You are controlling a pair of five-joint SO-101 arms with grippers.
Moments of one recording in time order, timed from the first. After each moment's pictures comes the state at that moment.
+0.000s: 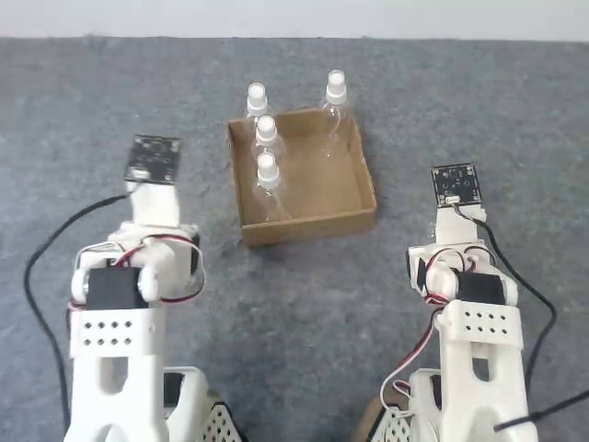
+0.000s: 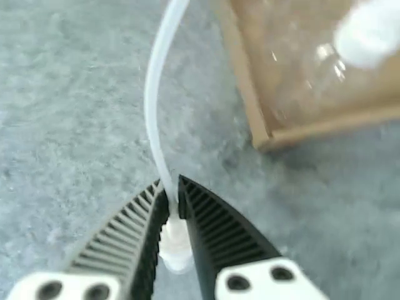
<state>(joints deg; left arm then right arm) -7.8 -52.7 49.5 73.5 0.0 1.8 -48.6 63.7 52.0 9.8</state>
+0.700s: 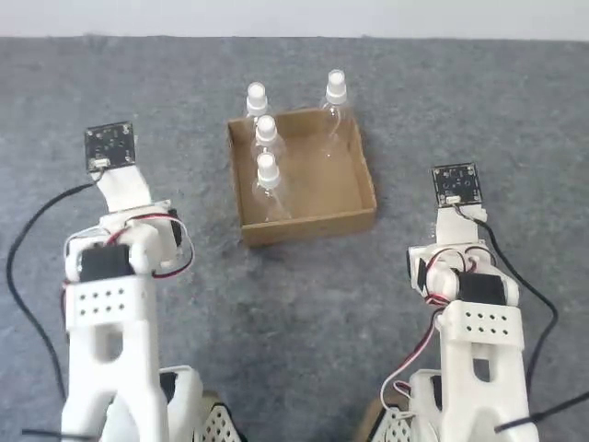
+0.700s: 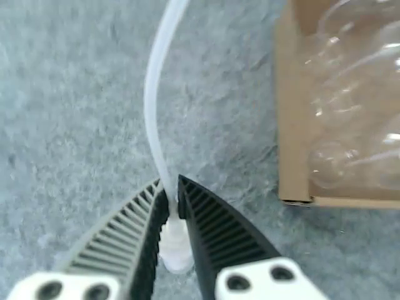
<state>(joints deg) -14.4 -43.2 51.0 61.0 8.7 1.8 -48.6 63.7 52.0 9.8</state>
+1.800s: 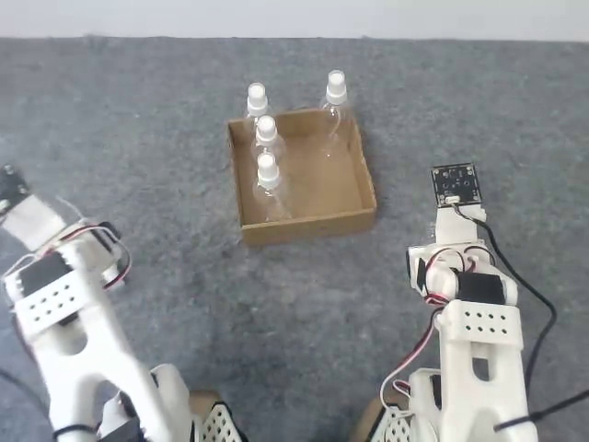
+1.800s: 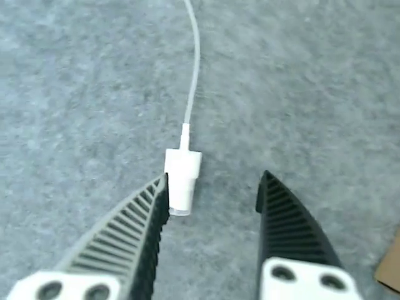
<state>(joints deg) -39.0 -35.0 52.4 57.1 14.9 1.8 -48.6 63.7 52.0 9.8</state>
